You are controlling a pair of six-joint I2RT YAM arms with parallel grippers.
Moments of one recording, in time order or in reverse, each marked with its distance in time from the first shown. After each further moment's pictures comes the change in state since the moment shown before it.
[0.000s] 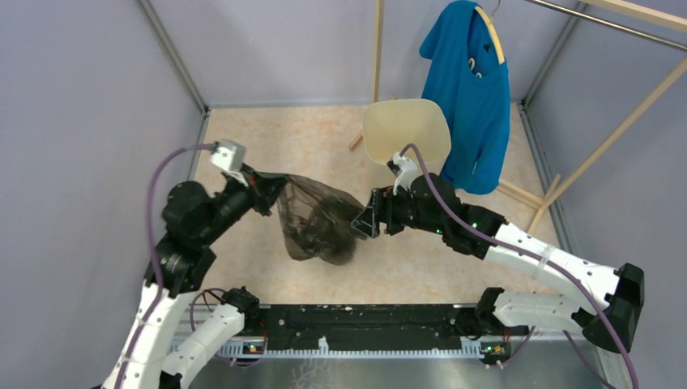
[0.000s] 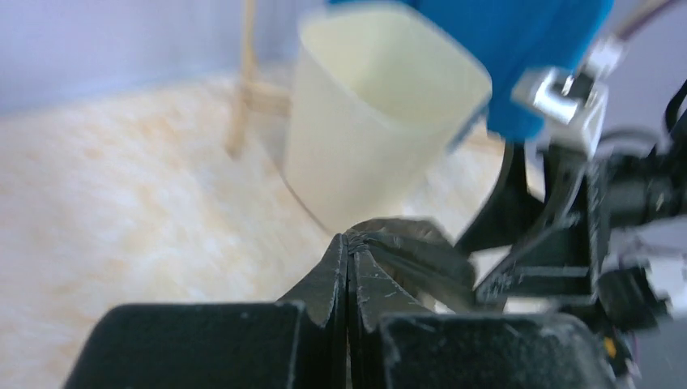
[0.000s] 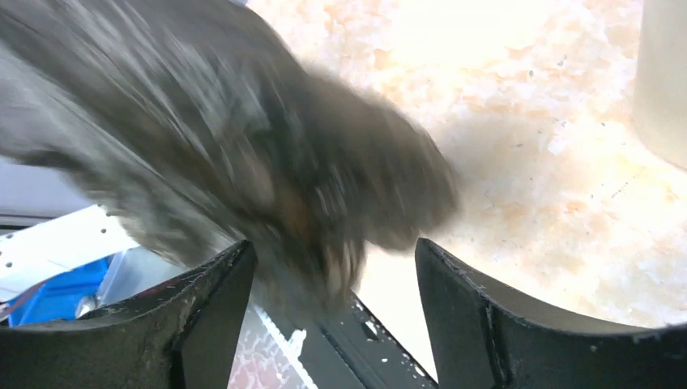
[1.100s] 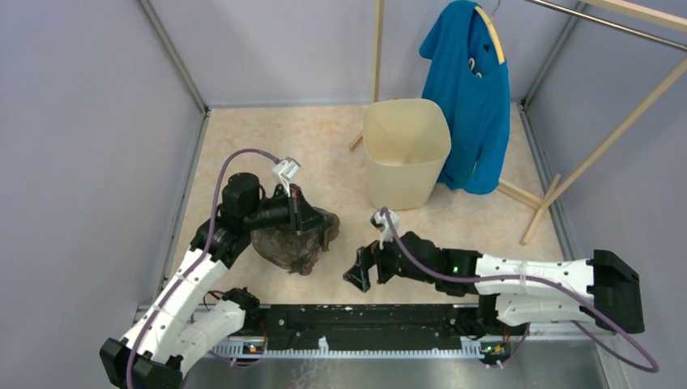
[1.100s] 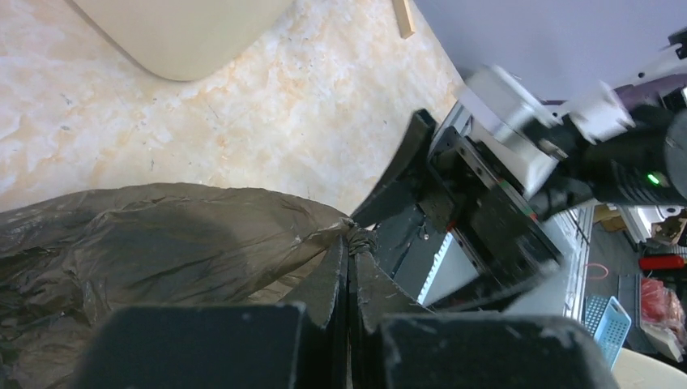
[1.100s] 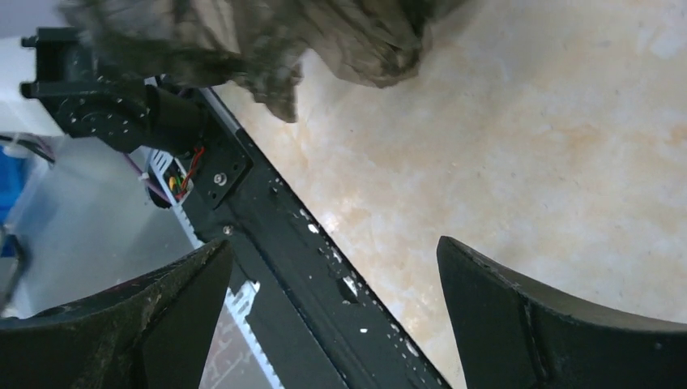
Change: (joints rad) left arm -0.032 0.153 -0.185 0.061 0.340 -0.200; right arm 0.261 -0.009 -0.364 0.313 0.140 0.042
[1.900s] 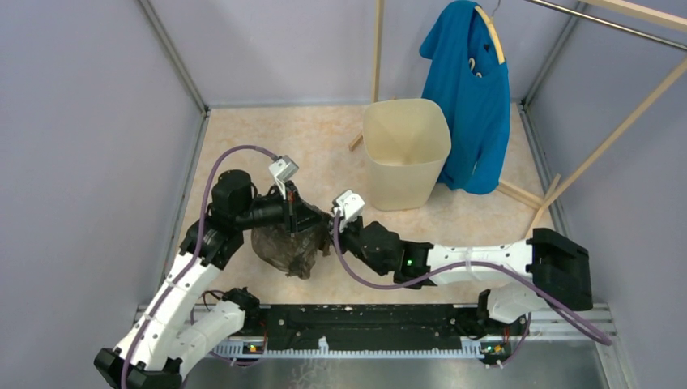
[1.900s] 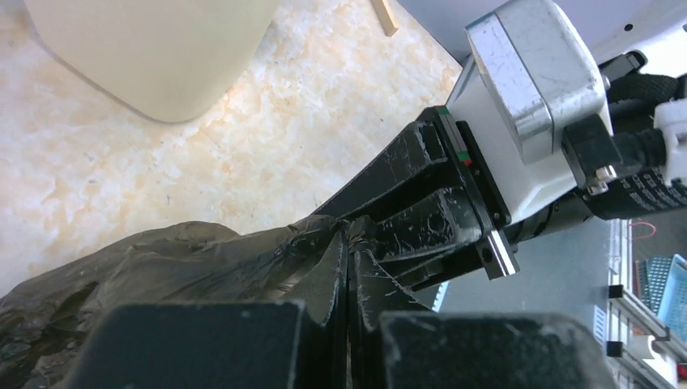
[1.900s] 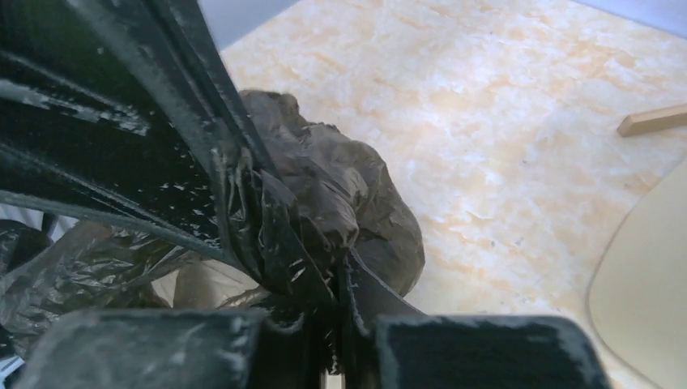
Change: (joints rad) left arm 0.000 -0.021 0.085 -0.078 0.053 0.157; right arm 0.108 0.369 0.247 0.433 0.423 -0.524
